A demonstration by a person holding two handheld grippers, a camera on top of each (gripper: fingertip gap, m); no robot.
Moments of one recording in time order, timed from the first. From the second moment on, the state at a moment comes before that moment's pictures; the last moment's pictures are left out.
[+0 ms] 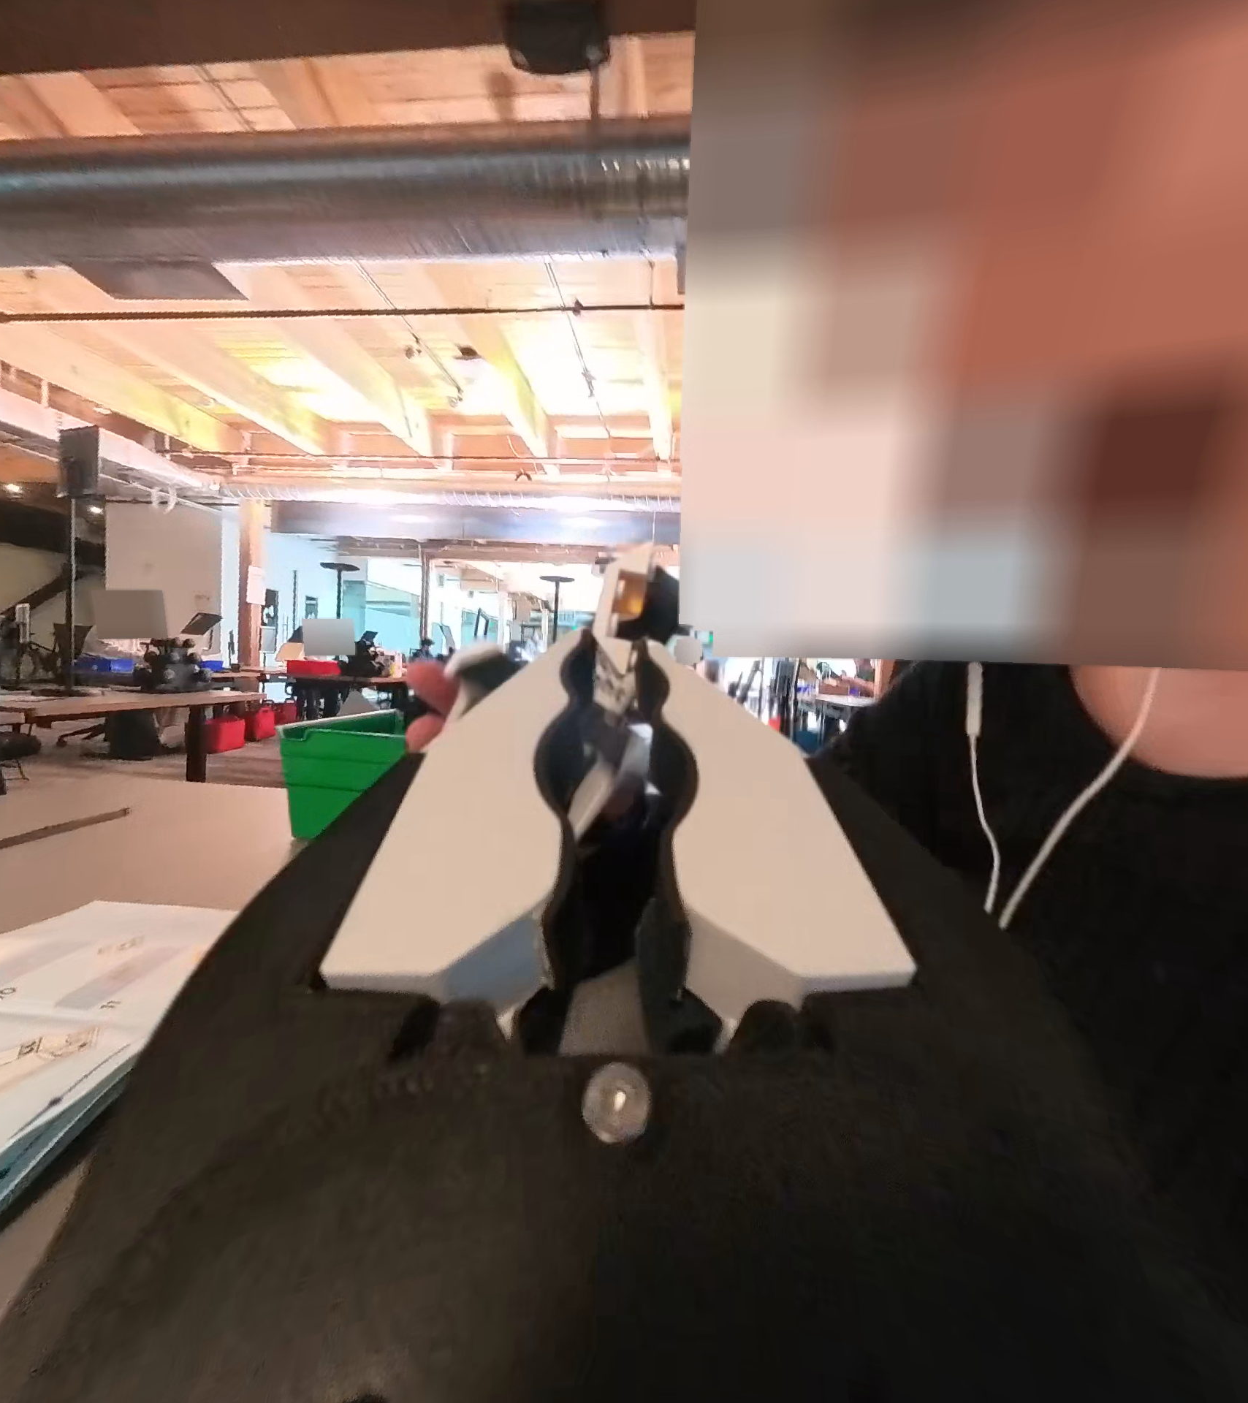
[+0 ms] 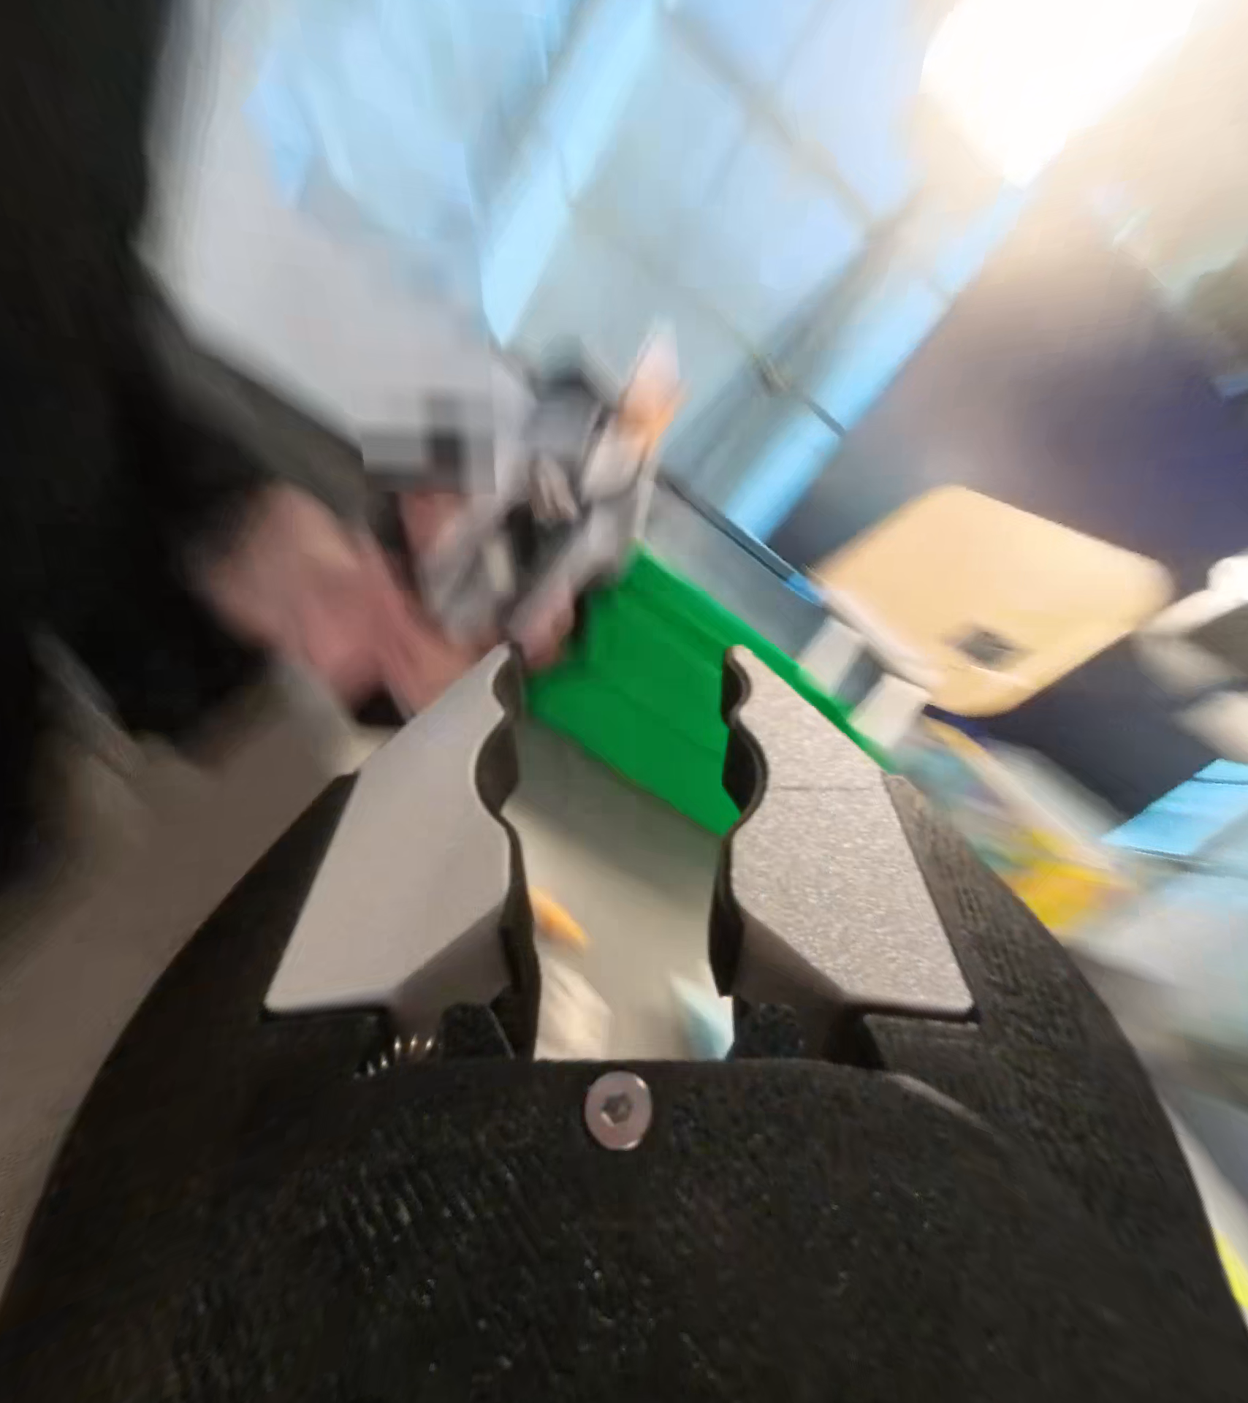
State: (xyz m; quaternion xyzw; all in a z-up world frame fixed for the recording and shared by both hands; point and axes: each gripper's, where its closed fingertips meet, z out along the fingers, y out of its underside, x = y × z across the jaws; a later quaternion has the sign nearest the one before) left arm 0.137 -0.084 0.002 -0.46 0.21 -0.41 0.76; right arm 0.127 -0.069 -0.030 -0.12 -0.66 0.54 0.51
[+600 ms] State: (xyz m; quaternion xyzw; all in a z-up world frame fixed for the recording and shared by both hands) left arm 0.148 -0.072 -0.018 -0.48 0.21 -0.42 0.74; right arm 0.138 -0.086 -0.008 -0.17 -0.63 0.67 0.35
